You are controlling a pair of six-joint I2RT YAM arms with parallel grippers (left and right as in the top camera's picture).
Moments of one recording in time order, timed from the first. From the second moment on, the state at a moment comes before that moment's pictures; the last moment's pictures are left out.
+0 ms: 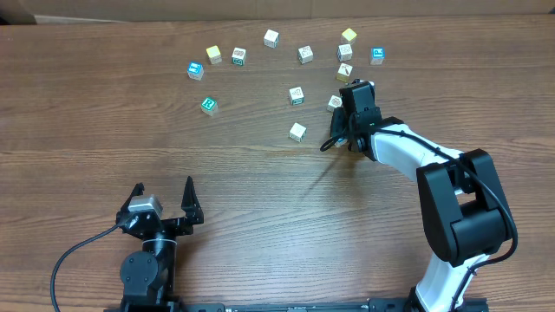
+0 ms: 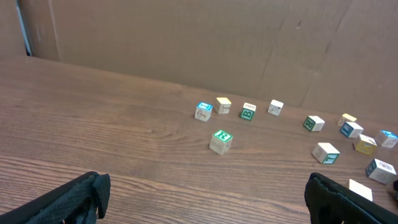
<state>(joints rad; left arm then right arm) -0.06 0.02 0.01 -0.07 -0.12 -0.20 0.31 1.96 1.12 -0.15 0.16 0.41</state>
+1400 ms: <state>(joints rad) -0.06 0.02 0.01 -0.07 -0.12 -0.20 0.20 1.95 1.13 -0.25 0.09 0.34</state>
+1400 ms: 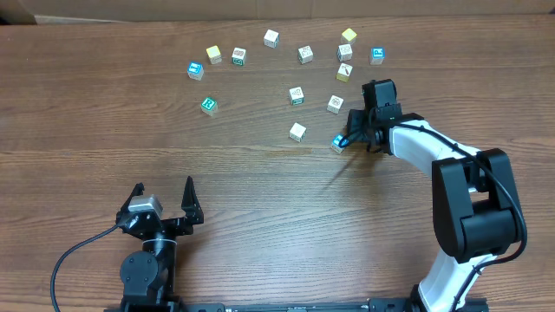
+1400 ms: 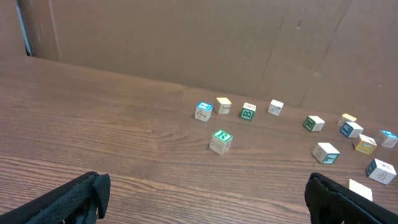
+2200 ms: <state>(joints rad) -0.06 0.02 0.01 -0.07 -0.12 -0.20 0.20 1.95 1.13 -0.25 0.09 0.42</state>
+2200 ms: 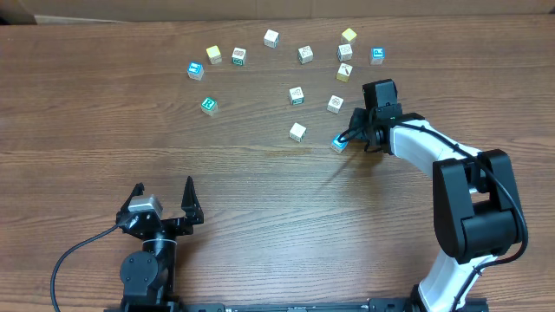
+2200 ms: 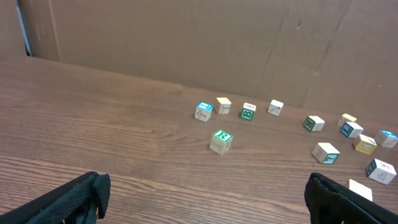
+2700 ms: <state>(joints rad) -0.06 0.02 0.01 -0.07 -0.12 -0.20 0.20 1.95 1.12 -0.22 0.11 0.33</state>
